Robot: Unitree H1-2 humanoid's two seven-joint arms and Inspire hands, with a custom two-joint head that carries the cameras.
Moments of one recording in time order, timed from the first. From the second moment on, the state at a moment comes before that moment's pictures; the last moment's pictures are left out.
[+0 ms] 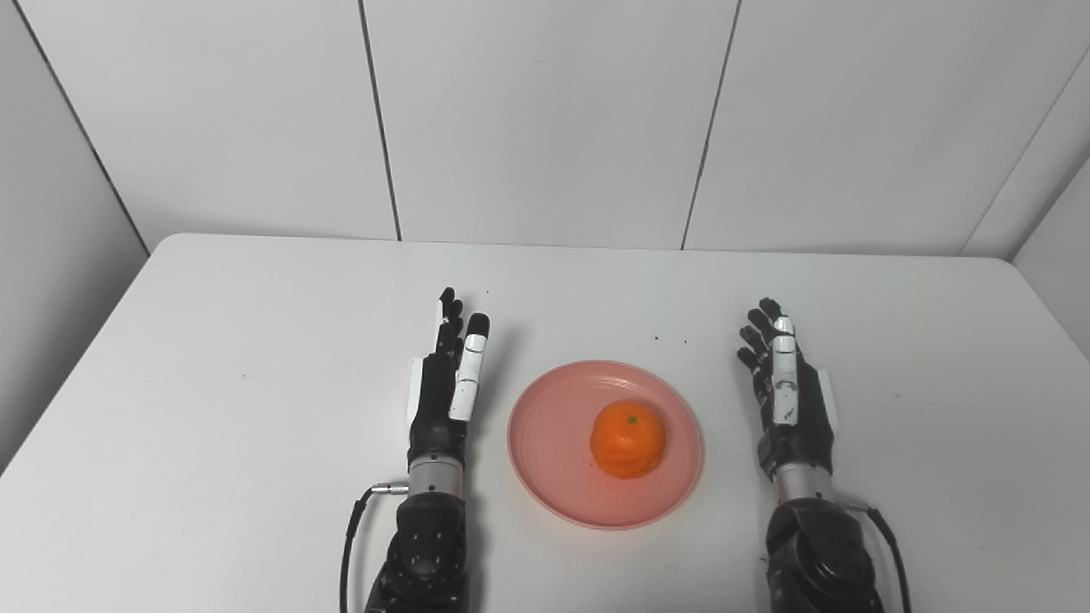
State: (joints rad) left arm -0.25 -0.17 -0.05 0.22 0.17 -0.03 0.19; right arm -0.26 0.09 -0.16 0.15 0.18 0.02 -0.07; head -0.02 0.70
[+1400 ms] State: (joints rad) left arm -0.25 -0.17 -0.05 0.20 0.17 0.02 0.17; right arm -0.23 0.08 -0.09 0.14 0.22 0.03 -0.03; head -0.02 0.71
